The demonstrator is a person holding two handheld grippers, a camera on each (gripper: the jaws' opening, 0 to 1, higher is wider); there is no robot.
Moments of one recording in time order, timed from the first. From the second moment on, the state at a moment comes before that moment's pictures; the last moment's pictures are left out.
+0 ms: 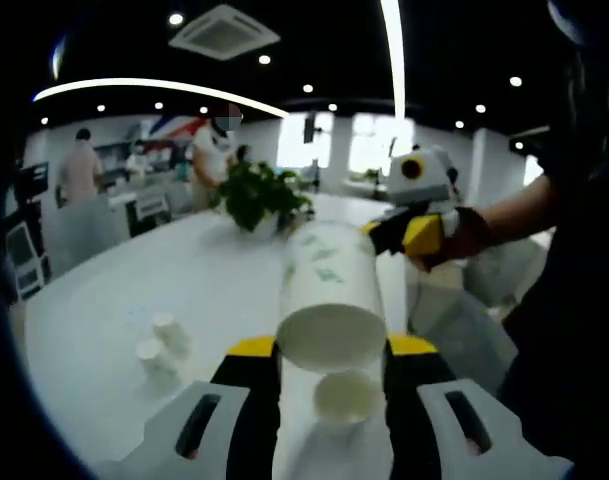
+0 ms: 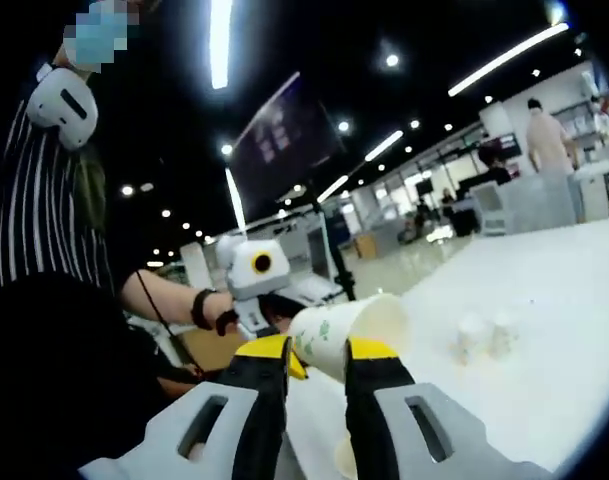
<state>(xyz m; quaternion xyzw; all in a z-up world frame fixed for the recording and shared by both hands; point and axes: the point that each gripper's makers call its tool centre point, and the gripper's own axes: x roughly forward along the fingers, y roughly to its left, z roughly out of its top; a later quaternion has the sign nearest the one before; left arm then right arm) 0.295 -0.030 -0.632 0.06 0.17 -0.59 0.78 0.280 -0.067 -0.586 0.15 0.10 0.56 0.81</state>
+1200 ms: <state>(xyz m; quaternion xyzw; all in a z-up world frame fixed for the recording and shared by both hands) 0.294 -0.024 -0.636 0.05 0.17 -0.60 0.78 0.268 -0.057 -0.579 0.18 0.11 0.58 0.79</state>
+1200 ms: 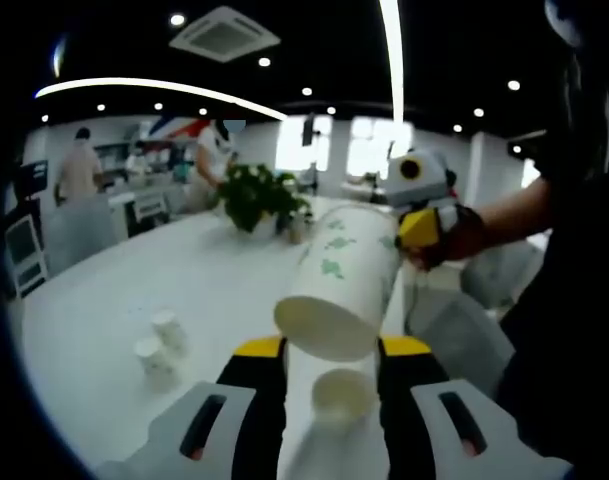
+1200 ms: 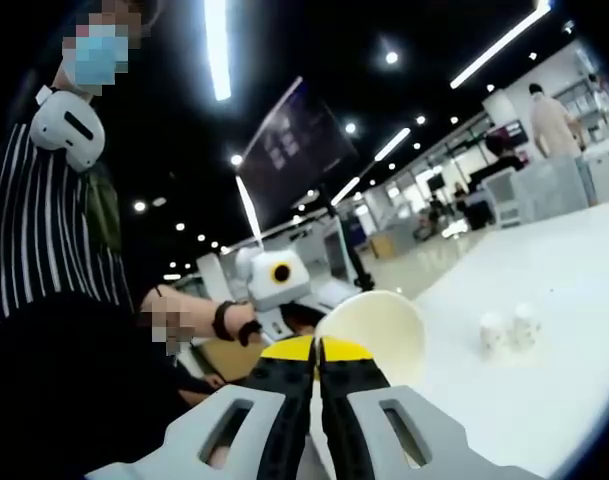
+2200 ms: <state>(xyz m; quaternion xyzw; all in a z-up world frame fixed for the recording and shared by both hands) 0.287 -0.017 -0.657 0.03 0.20 -0.54 0.82 0.271 -0.075 -0.601 0.06 0.15 0.56 0.81</state>
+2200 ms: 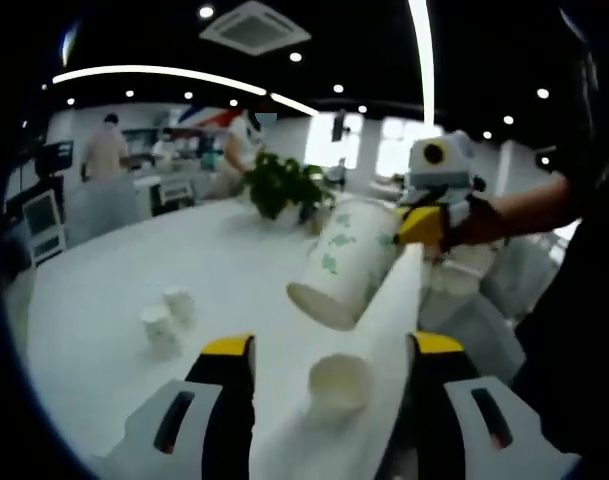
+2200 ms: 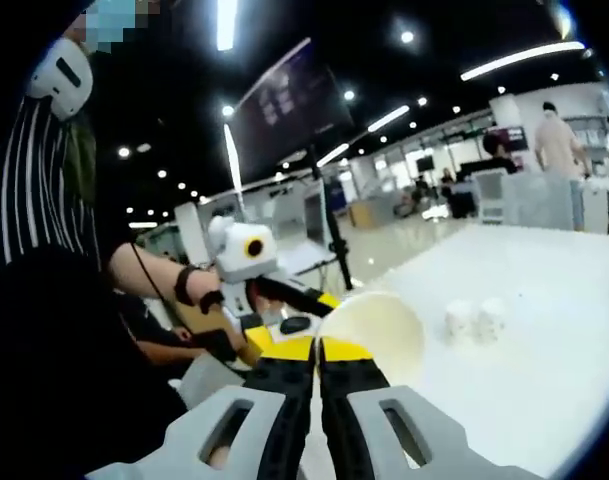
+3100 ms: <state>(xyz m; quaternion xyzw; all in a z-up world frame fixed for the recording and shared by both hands) 0.300 0.005 -0.665 0.03 0.19 -0.48 0.86 0.278 -0.077 -0.592 0.02 0.16 0.57 0.80</state>
